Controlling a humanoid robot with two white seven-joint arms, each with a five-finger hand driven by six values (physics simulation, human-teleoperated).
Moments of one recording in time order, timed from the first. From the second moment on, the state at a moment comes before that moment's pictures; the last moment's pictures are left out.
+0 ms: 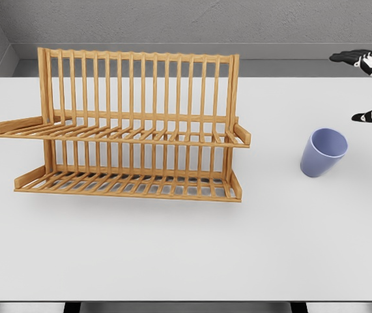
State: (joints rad) left arm 0.08 0.00 -0.21 -0.14 0.10 -0.04 -0.47; right arm -0.38 -1.06 0.35 -1.51 0.00 -0.57 0.21
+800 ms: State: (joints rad) left arm 0.08 0.00 -0.21 -0.14 0.10 -0.04 -0.47; right arm -0.52 -1.05 0.42 -1.48 0.09 -0.56 0.61
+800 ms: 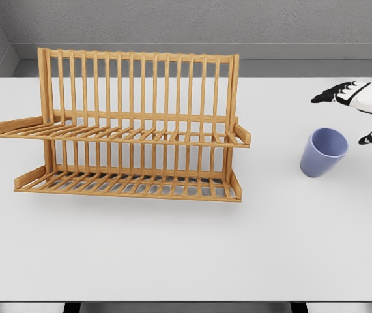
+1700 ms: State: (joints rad) left arm 0.08 0.00 -0.21 -0.14 0.10 -0.04 -0.47; right arm -0.58 -0.97 0.59 -1.36 0.17 -0.56 0.61
